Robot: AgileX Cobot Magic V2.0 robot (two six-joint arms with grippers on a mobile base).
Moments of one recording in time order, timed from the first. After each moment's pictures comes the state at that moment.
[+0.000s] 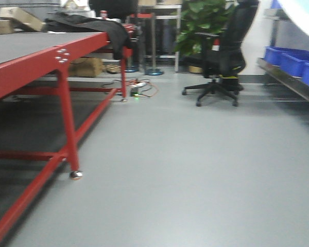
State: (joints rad) left arm -0.02 -0.01 0.03 -0.13 0.05 0.16; right arm 0.11 0.17 -0.42 0.18 0.33 -0.10
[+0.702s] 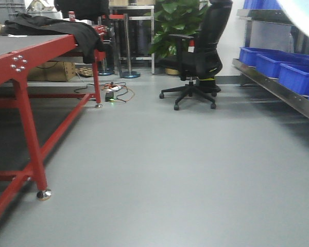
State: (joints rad) left arm -0.02 -0.01 0.03 -0.13 0.05 0.16; right arm 0.11 0.17 -0.42 0.18 0.33 -0.10
